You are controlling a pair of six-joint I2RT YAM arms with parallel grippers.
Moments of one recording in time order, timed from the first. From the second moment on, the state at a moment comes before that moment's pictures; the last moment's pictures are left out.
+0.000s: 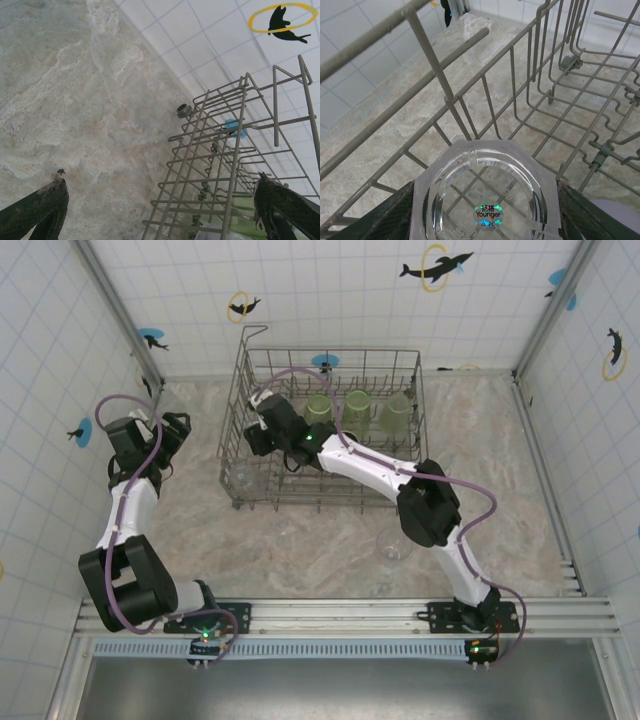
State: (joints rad) left arm 0.32 1.32 0.88 -0.07 0.44 -0.68; right arm 0.95 2.22 1.99 -0.33 0.13 0.24
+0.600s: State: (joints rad) left arm 0.32 1.32 0.86 -0.07 0.44 -0.68; right arm 0.96 2.27 2.00 -0.34 0.13 0.23
